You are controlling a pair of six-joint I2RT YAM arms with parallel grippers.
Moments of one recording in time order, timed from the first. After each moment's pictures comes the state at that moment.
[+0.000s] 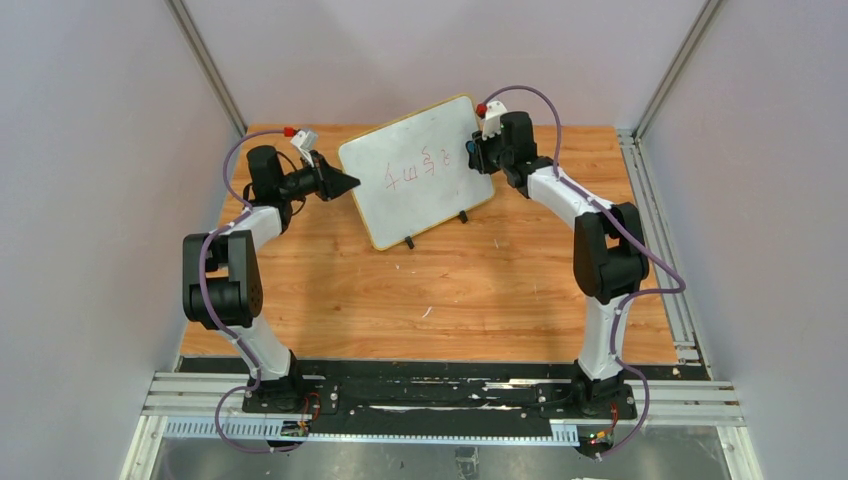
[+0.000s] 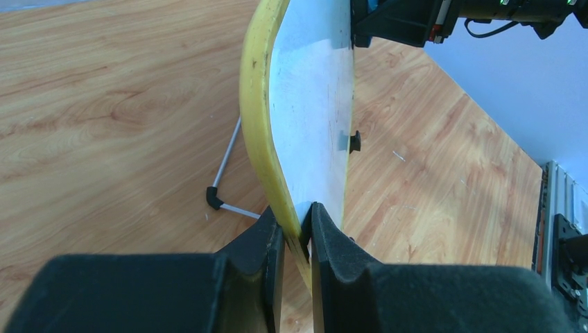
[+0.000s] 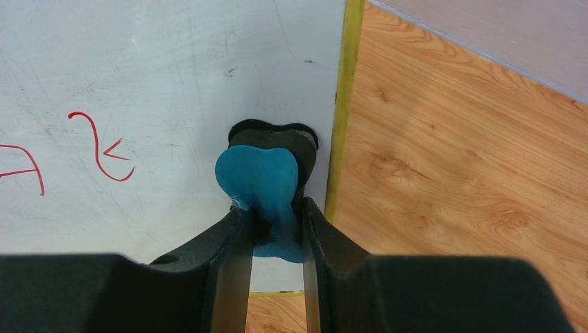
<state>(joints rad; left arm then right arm) 0.10 1.73 1.01 0.47 1.01 -0.21 0.33 2.01 1.56 -0.02 -0.13 -0.09</state>
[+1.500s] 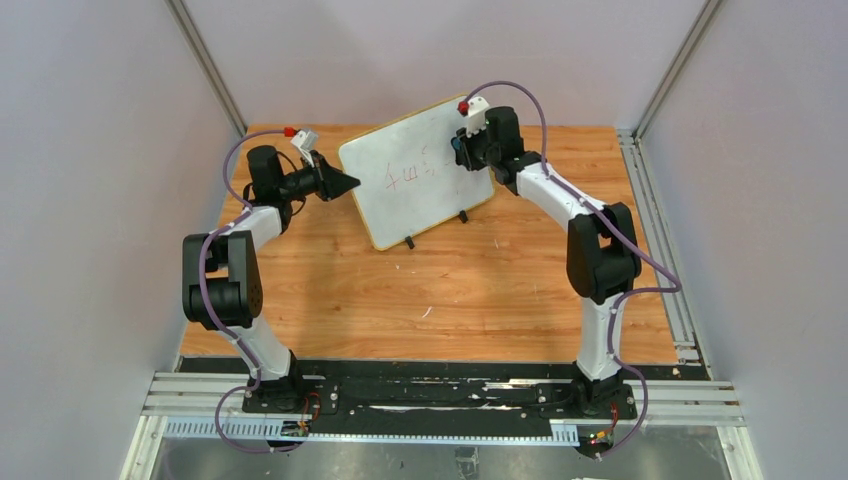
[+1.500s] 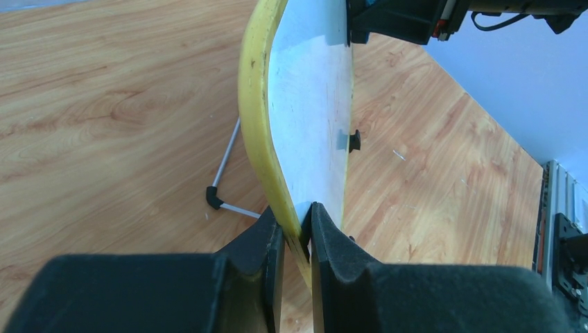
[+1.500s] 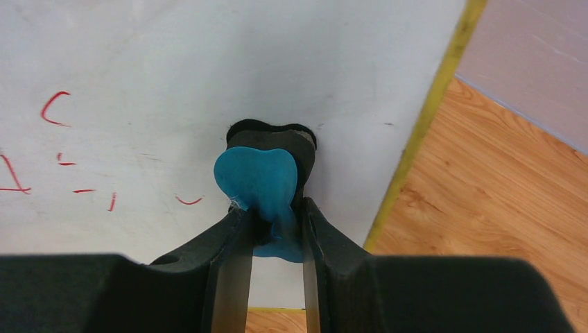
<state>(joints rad) 0.10 1.72 1.01 0.46 1.01 -0.21 0.40 2.03 1.64 -0.06 -0.12 -0.14</state>
